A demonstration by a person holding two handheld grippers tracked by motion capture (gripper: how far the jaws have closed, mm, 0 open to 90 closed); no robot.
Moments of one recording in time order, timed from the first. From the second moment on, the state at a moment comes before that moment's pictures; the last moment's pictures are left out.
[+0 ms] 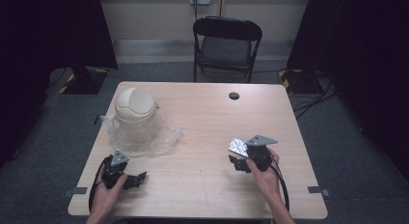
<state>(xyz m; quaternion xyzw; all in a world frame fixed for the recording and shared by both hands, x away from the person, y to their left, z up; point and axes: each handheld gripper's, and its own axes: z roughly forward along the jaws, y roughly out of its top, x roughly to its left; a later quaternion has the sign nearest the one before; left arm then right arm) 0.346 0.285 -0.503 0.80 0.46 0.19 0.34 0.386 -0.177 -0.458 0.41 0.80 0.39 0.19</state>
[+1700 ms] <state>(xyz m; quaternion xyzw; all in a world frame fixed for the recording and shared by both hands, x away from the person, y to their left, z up) 0.346 0.285 -0.503 0.80 0.46 0.19 0.34 0.474 -0.027 -0.395 0.29 0.84 0.43 0.14</state>
